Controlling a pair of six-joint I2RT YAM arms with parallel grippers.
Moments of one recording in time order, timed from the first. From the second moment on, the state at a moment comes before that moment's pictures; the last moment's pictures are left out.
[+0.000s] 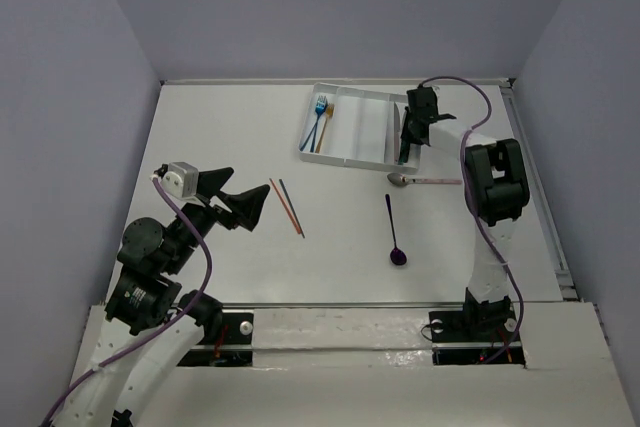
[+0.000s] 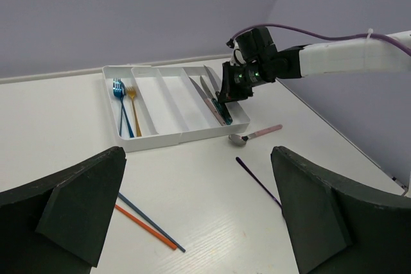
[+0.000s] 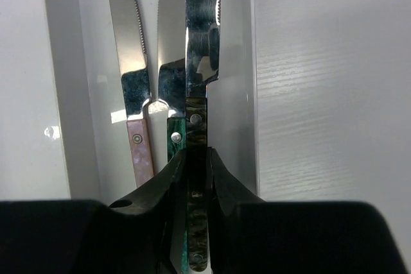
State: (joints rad) left arm -0.46 0.38 0.73 -0.21 0.11 -0.29; right arm 0.21 2.14 1.56 -0.24 0.26 0.36
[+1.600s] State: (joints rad) left arm -0.46 0.36 0.73 -0.21 0.11 -0.29; right arm 0.57 1.37 0.70 -0.31 0.19 0.55
